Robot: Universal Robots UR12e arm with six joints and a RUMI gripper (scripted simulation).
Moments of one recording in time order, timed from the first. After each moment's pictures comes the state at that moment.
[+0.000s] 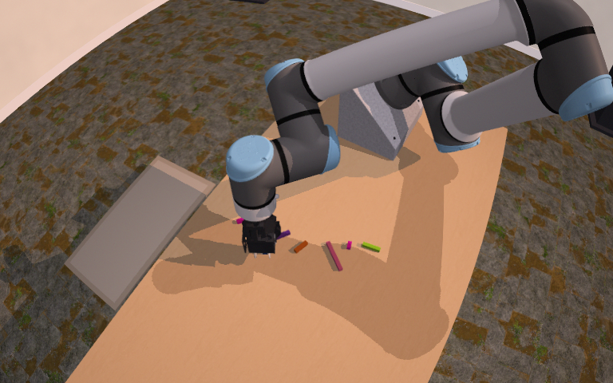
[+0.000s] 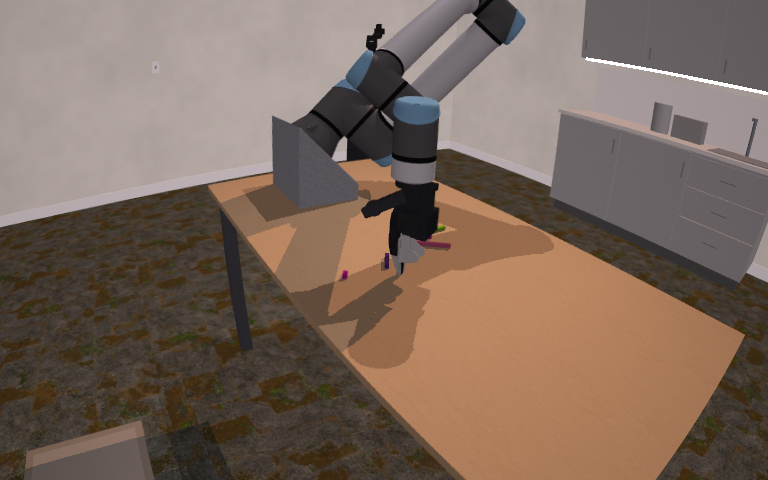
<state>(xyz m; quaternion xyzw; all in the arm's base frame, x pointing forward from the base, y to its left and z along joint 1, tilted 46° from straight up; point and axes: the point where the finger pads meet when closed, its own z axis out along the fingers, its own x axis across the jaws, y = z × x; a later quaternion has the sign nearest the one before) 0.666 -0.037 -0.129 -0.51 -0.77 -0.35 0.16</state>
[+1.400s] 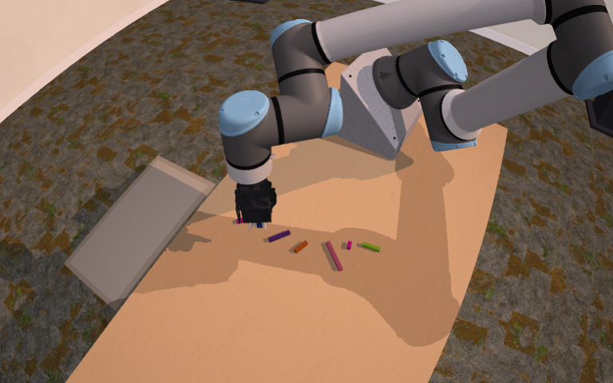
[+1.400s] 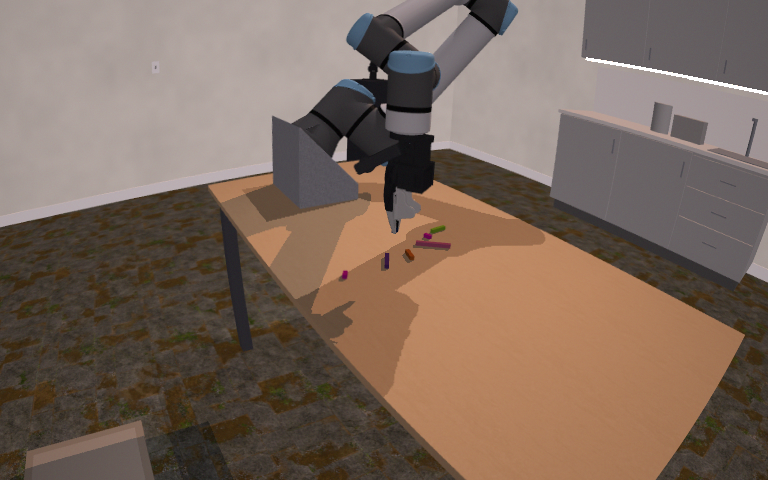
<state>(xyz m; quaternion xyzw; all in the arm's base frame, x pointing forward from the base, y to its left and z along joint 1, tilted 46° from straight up) 0.643 -0.114 -0.068 -0.49 -0.78 -0.36 0.15</state>
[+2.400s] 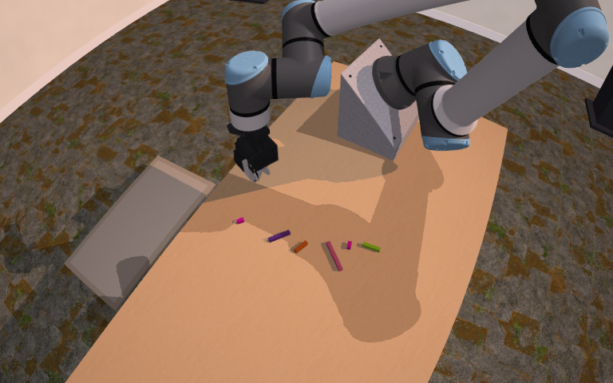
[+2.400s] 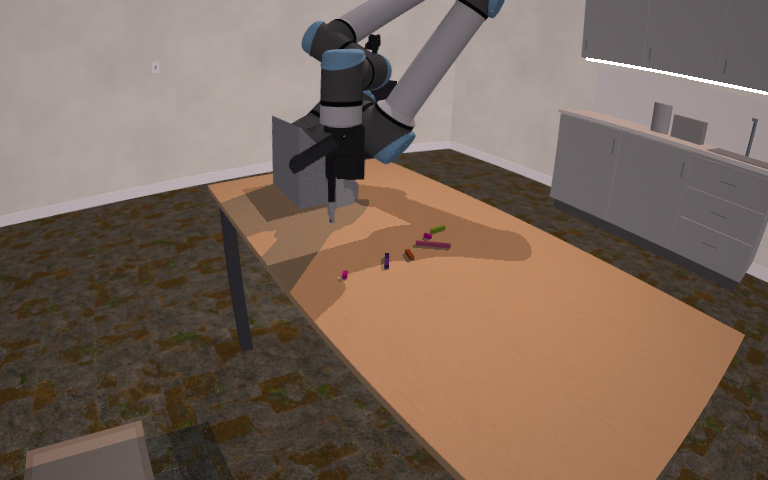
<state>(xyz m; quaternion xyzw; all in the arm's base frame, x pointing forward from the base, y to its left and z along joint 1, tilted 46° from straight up) 0.521 -0.163 -0.137 -0.25 -0.89 -0.38 0.04</state>
